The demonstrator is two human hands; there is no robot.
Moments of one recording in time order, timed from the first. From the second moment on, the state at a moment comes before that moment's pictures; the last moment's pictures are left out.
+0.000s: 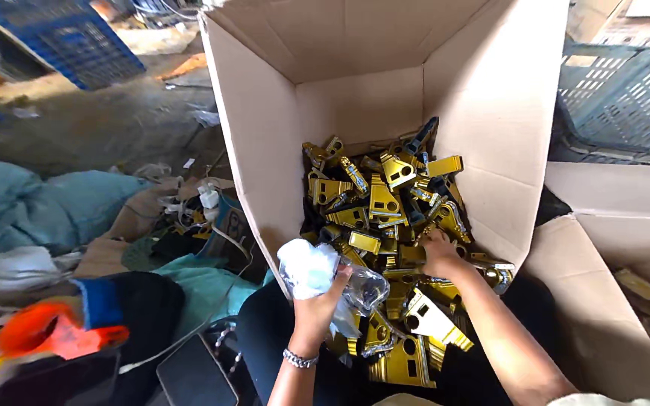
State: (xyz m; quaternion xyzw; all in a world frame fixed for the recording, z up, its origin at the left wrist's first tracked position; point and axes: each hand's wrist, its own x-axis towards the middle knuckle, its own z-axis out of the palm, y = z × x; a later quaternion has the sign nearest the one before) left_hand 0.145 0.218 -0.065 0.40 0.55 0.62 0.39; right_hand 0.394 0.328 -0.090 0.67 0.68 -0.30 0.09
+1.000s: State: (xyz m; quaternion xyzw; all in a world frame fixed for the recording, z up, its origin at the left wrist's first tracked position) left_hand 0.181 0.242 -0.082 0.53 0.55 0.60 0.22; right_hand 0.339 0.253 -0.064 0.50 0.48 -0.63 -0.36
